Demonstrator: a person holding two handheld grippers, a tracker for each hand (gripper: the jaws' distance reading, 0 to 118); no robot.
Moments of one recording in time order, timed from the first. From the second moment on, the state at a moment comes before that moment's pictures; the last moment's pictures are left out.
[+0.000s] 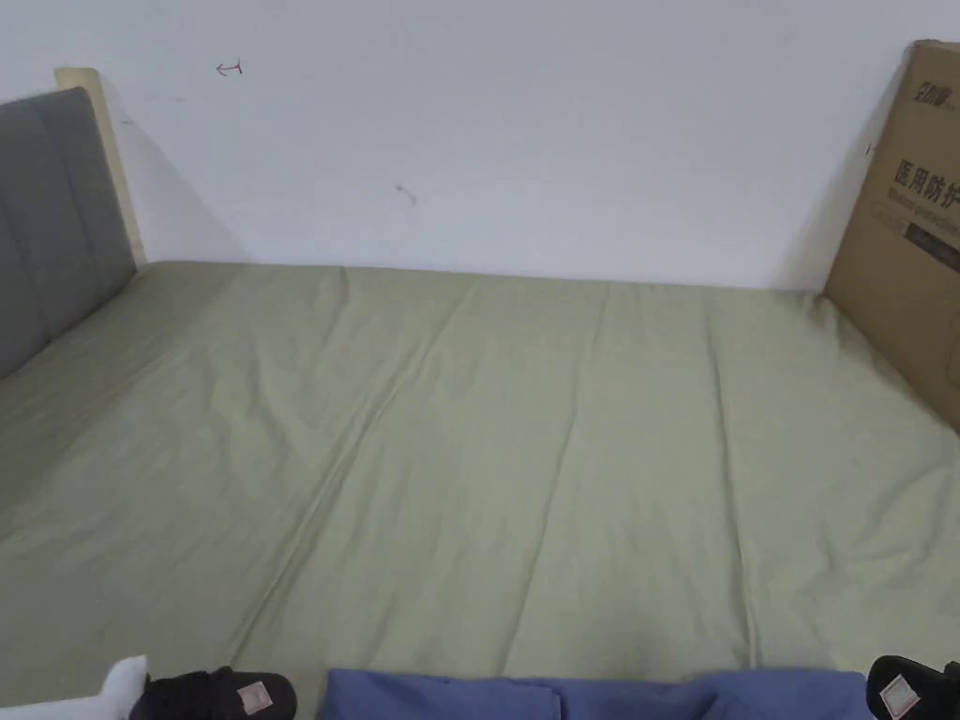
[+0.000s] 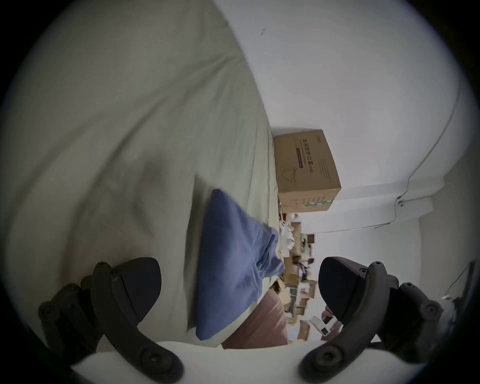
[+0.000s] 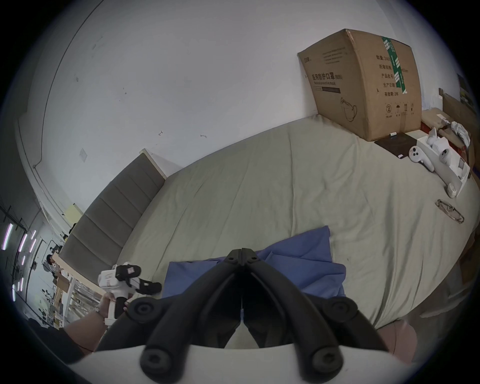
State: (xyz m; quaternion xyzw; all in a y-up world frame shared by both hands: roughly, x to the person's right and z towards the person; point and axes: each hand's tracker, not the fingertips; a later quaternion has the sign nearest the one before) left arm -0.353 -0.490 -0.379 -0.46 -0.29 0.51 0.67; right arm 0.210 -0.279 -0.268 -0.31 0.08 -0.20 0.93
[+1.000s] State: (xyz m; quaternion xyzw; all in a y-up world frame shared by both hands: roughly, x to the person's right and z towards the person) left arm -0.247 -0.349 -0.363 -0.46 -0.09 0.16 0.87; right arm 0.227 -0.275 -0.252 -0.30 0.11 -0.24 0.92
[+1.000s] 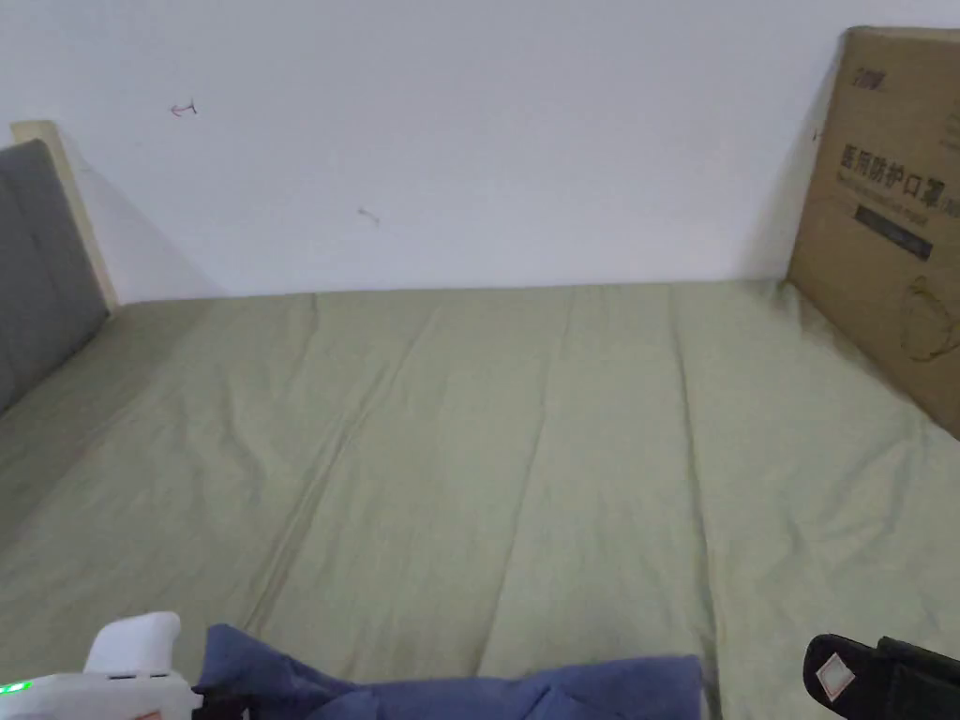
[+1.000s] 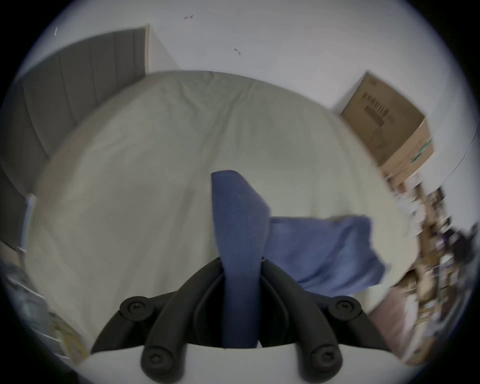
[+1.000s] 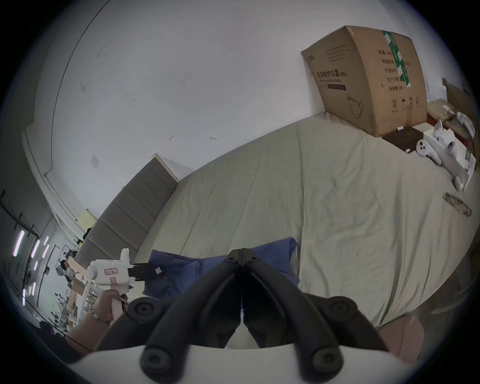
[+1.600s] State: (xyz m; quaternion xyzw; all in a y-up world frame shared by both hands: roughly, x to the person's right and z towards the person) left arm -0.076 -0.332 -0.405 -0.47 -0.28 0.18 0.82; right arm 0.296 -0.271 -0.231 -0.26 0.06 -0.29 0.92
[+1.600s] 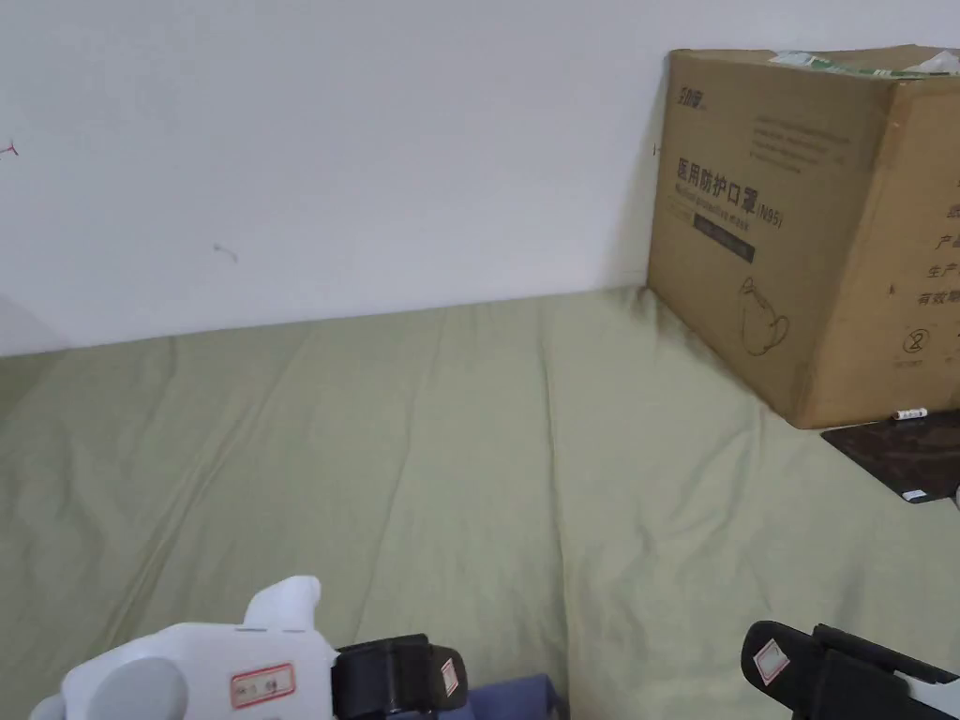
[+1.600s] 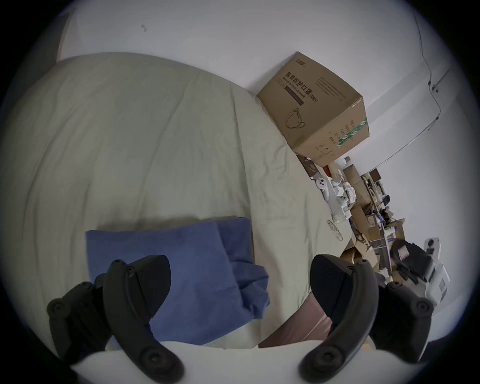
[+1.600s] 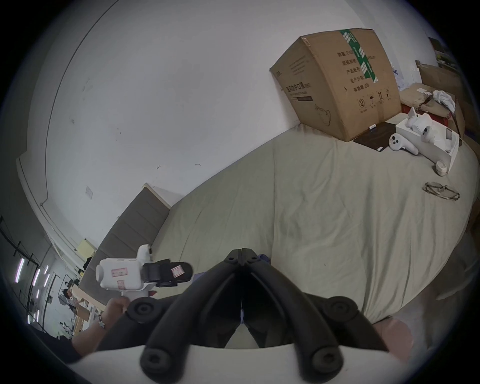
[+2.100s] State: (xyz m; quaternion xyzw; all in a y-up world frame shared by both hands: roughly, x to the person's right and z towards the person) left arm 0.007 -0.453 -0.411 -0.54 -0.29 0.16 0.78; right arm 0.300 -0.292 -0.237 -0.29 0.05 -0.30 0.91
